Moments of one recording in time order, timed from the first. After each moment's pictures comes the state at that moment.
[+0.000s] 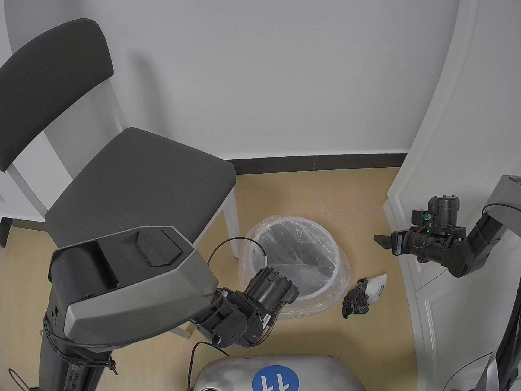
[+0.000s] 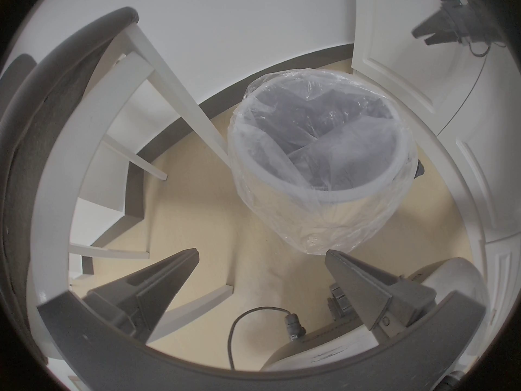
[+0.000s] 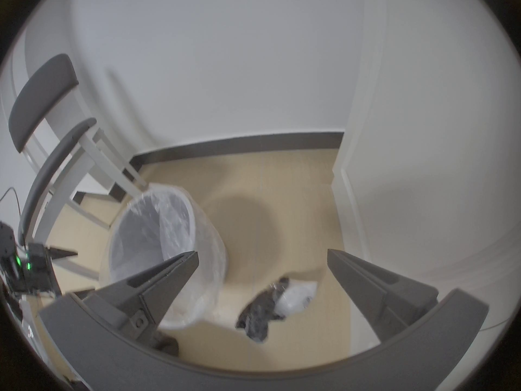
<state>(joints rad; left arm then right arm) -0.81 2.40 -1.10 -0.32 0.58 -0.17 0.08 2.13 -0.77 -0.86 0.09 0.01</state>
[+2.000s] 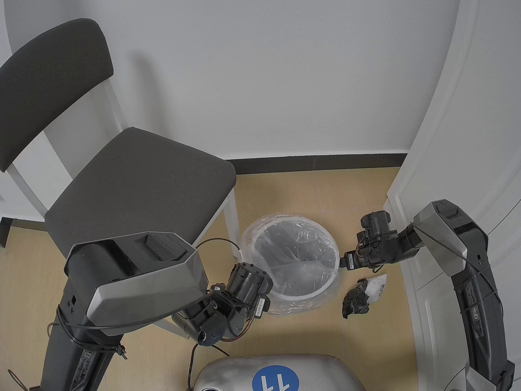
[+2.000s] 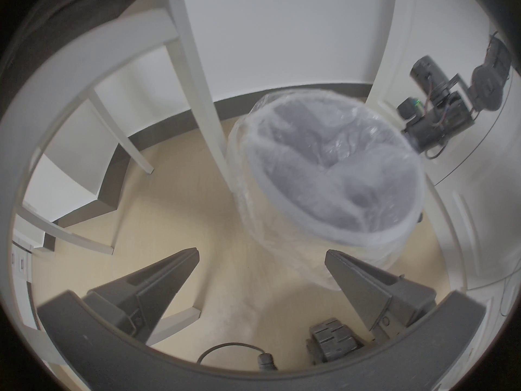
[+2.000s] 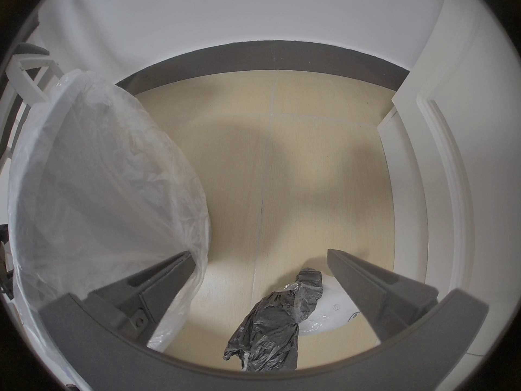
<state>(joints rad) -0.70 2.50 -1.02 -0.70 0.43 -0.21 0.17 2.73 -1.65 -0.23 -0.01 -0.01</state>
